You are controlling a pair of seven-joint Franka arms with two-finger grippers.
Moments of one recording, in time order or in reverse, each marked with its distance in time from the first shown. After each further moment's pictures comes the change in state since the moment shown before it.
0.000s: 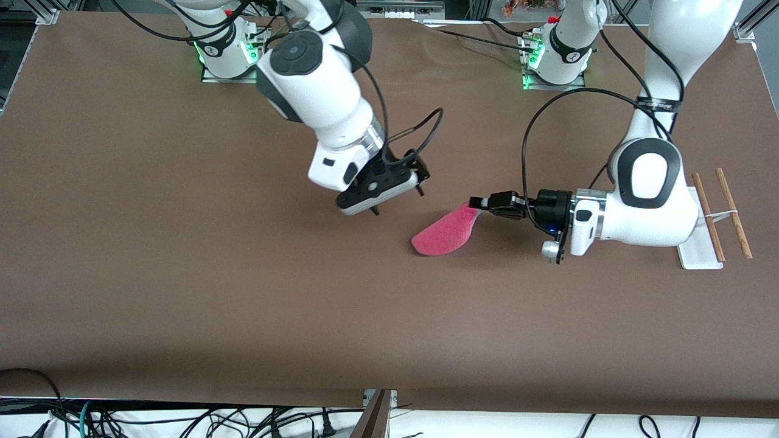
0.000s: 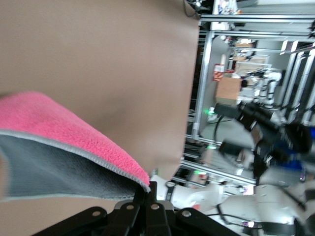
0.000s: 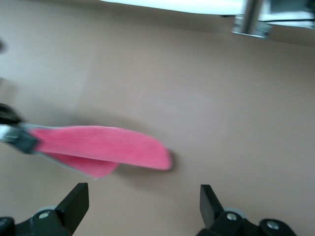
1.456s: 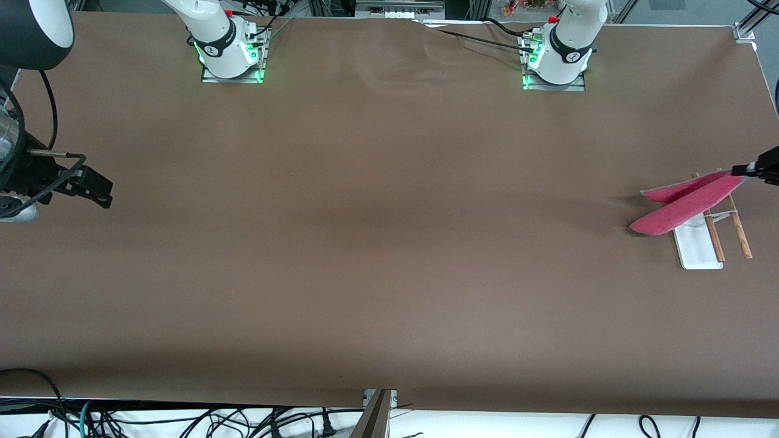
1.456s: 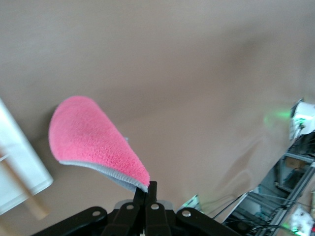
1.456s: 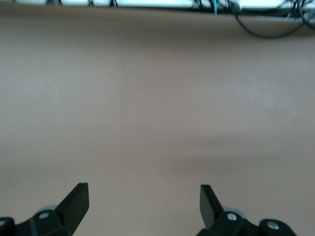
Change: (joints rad) left arm 0.682 0.009 0.022 0.338 0.843 -0.453 0.544; right arm -0.367 -0.364 -0.341 -0.142 -0.004 -0.506 -0.367
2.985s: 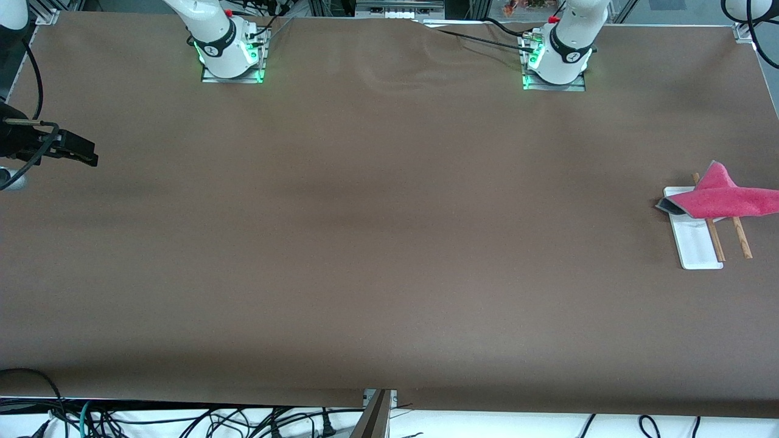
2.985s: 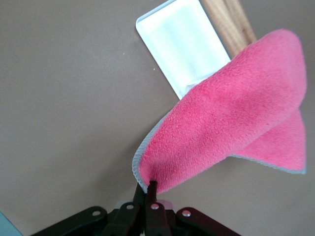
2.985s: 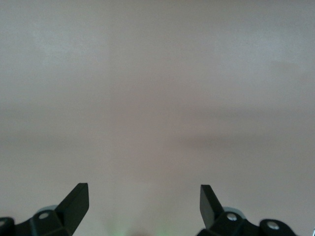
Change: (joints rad) left arm 0.118 0.301 0.174 0.081 0.131 0.521 0.519; right arm -0.085 -0.075 0.010 -0.086 0.049 -0.131 -0.100
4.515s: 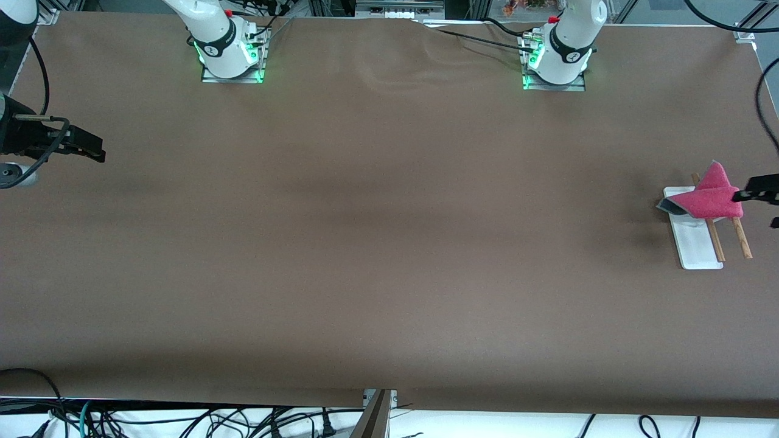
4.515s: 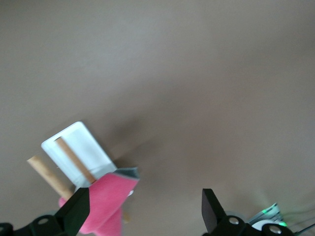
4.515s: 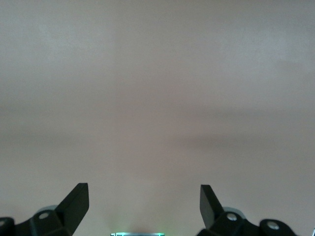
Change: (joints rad) left arm -0.535 -0.277 -0.032 0.066 0.079 -0.353 -0.656; right arm 0.032 -0.009 -0.018 -0.007 0.006 -0.012 0.000
